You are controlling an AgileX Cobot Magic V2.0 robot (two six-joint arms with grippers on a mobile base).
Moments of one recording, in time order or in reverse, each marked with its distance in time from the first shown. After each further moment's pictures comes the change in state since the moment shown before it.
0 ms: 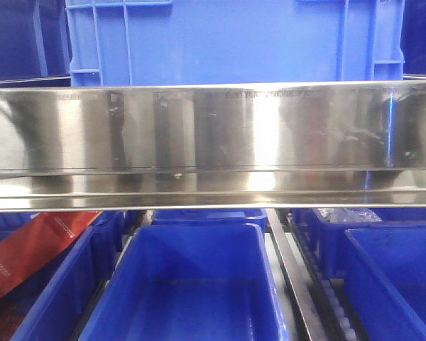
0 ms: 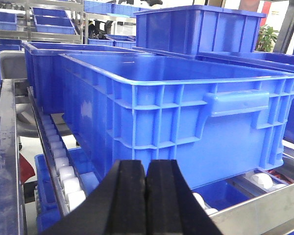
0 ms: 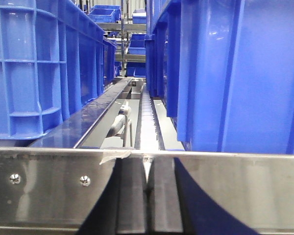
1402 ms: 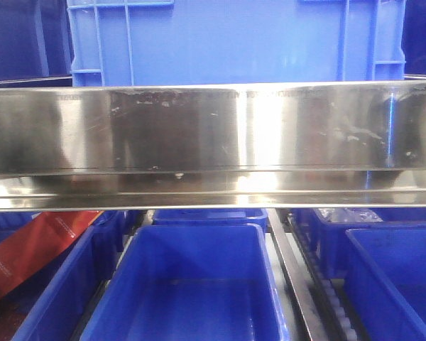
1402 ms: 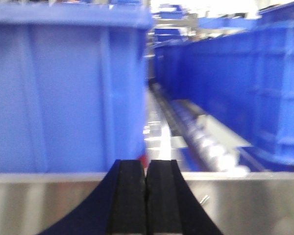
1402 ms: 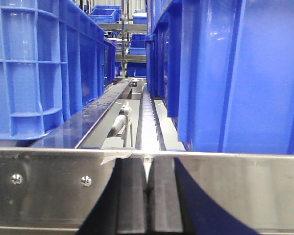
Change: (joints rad) left arm 0.421 -0.441 0.338 0.361 0.063 -0.254; right arm 0.000 0.000 0.000 0.002 0.000 0.002
